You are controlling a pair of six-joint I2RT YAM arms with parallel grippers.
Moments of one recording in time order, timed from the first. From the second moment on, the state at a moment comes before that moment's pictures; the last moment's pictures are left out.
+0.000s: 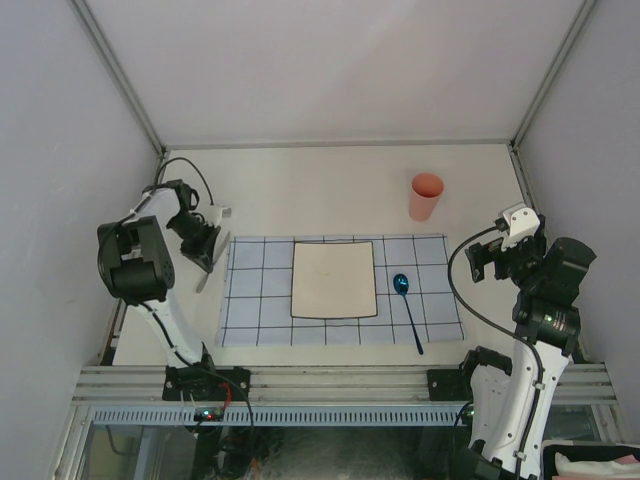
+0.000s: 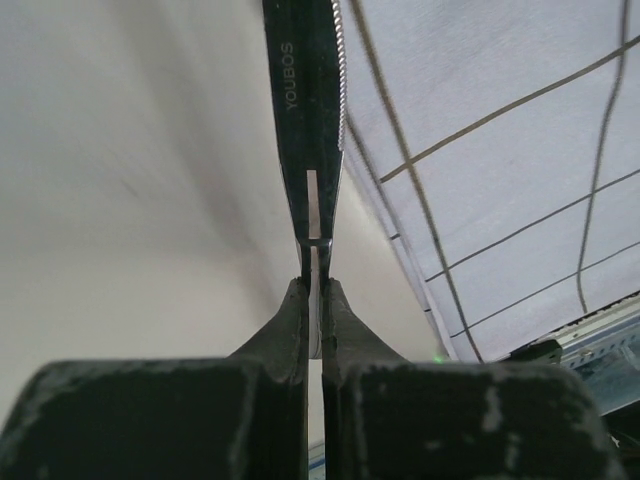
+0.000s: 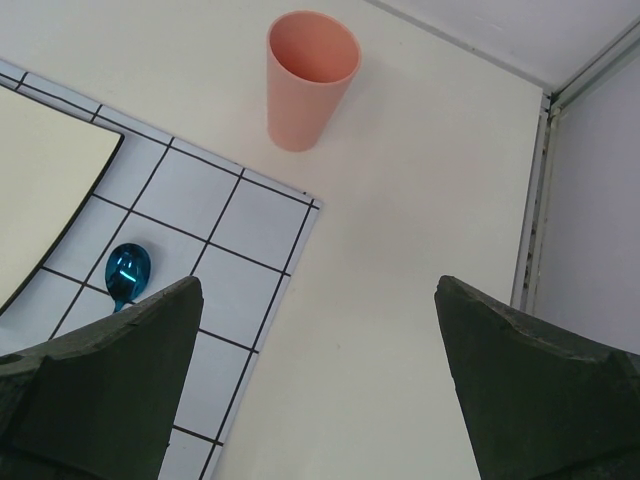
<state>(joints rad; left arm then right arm) 0.18 1.92 1.36 -1.09 0.24 0.57 -0.42 0.59 0.83 -0.67 -0.66 -0.49</state>
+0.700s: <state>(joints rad) 0.11 1.92 1.35 -1.09 0.46 0.49 -0.42 0.58 0.83 -0.67 -0.66 -0.50</state>
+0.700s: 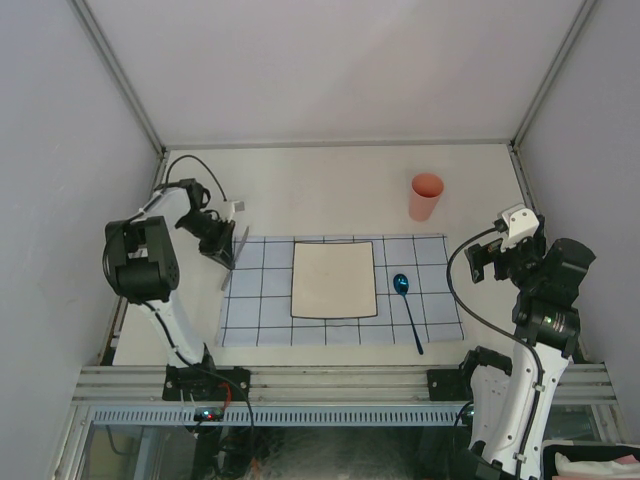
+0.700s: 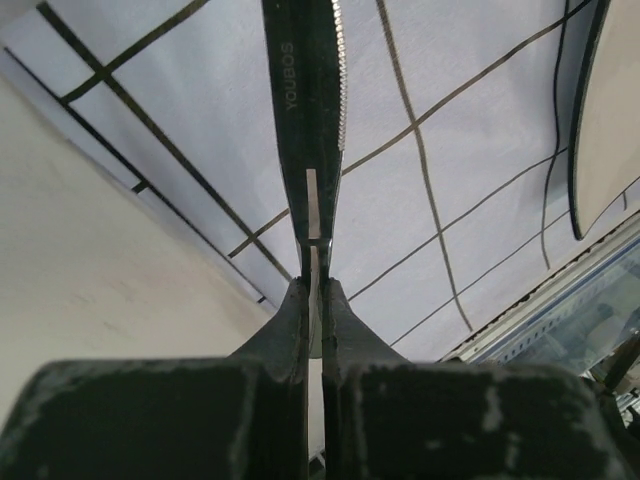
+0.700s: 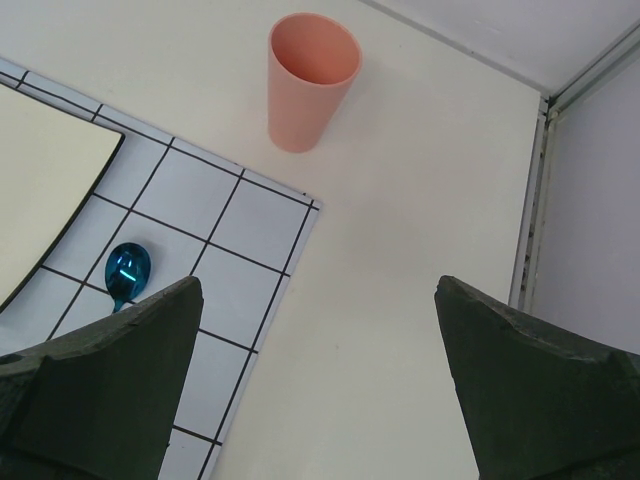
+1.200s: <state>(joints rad) 0.08 1.88 1.22 -0.95 0.53 0.35 -0.41 0.58 0.82 -0.67 -0.65 -0.50</state>
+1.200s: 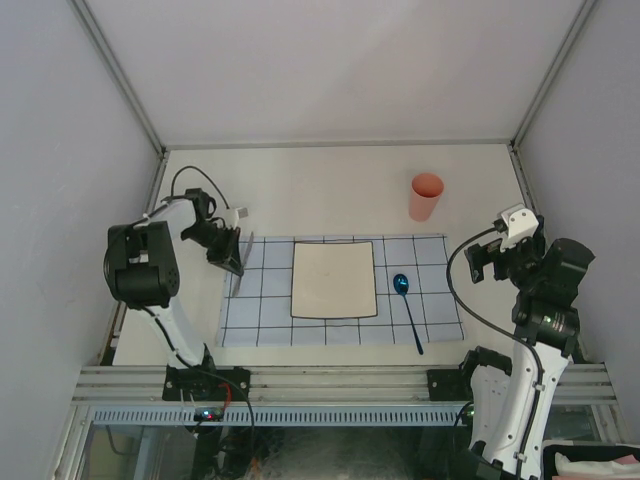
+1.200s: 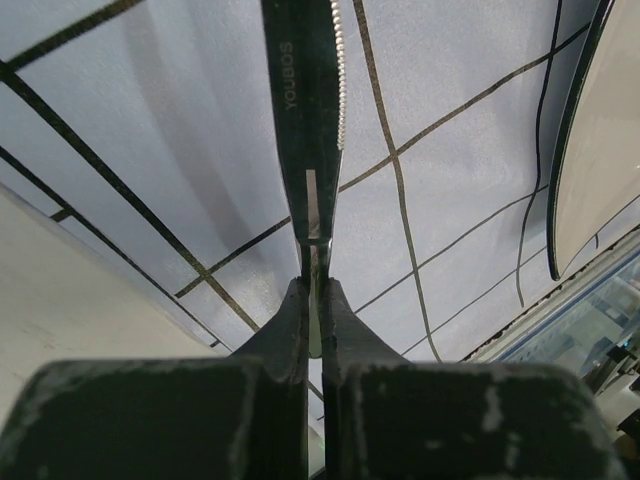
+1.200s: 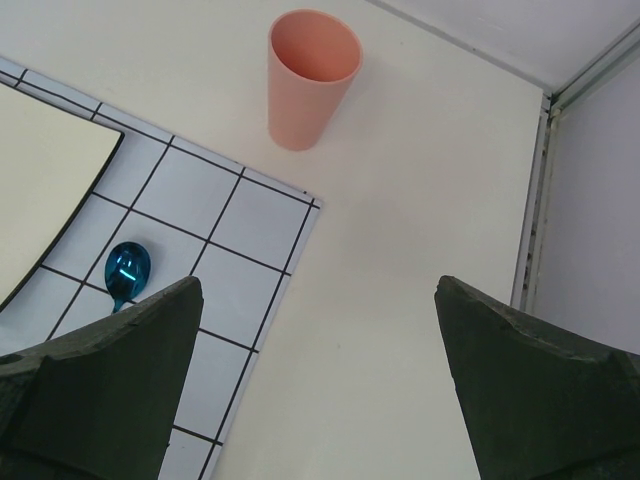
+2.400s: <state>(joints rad) -0.01 1.71 1.09 -0.84 0.55 0.11 -0.46 0.59 0.80 -0.63 -0.66 -0.49</state>
